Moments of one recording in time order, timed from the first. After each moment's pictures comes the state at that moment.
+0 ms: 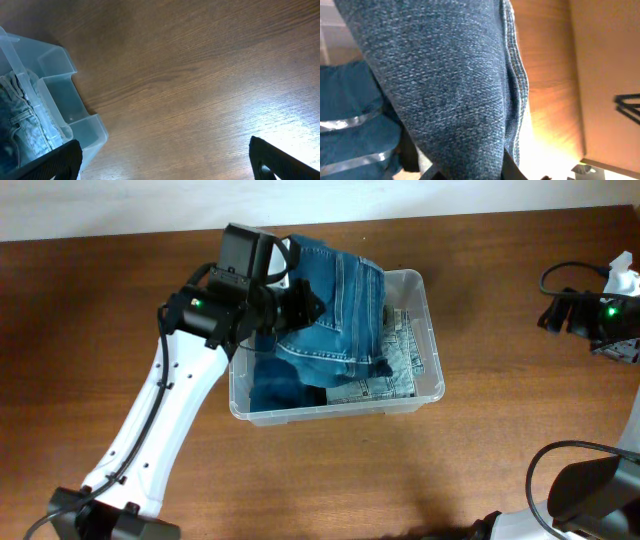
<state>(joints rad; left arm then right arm) -0.41 1.68 1.69 -0.87 0.41 -0.54 -0.53 1.69 1.80 -1.41 -0.23 -0.06</state>
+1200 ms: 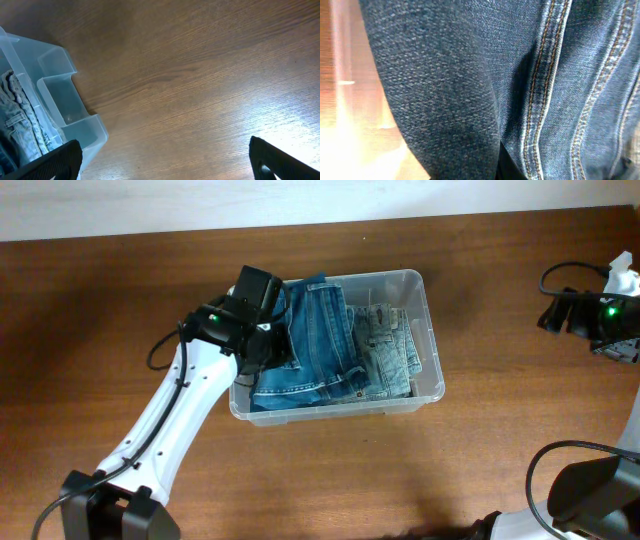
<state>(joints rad) -0.41 1.68 1.48 -1.01 0.01 -0.57 -0.53 1.69 1.80 -1.41 -0.23 -0.06</state>
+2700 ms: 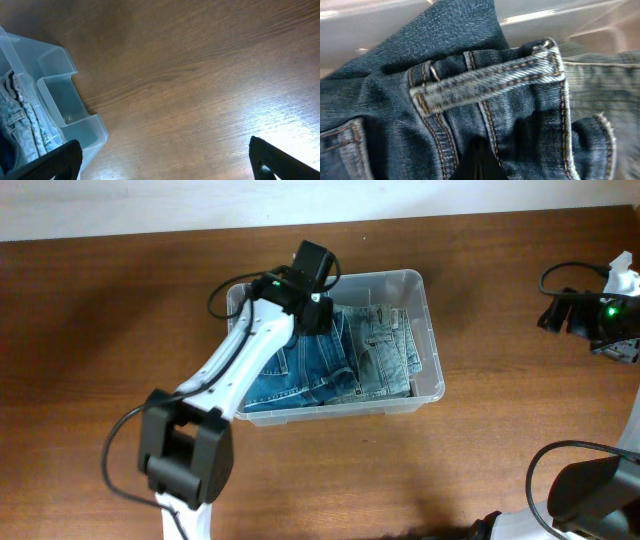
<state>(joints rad) -0.52 2.07 1.80 -0.88 -0.06 -0.32 -0.53 1.69 1.80 -1.41 -0.23 -0.06</state>
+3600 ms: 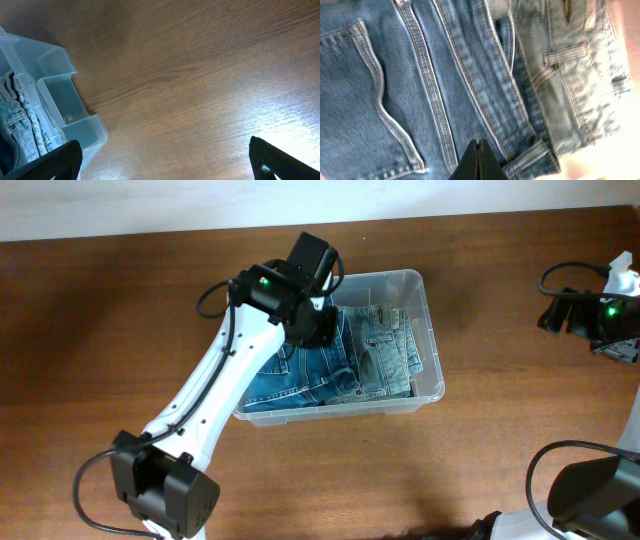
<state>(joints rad) -0.56 1.92 1.91 -1.23 0.05 -0.32 -0.53 1.69 1.80 -1.41 -0.23 -0.06</state>
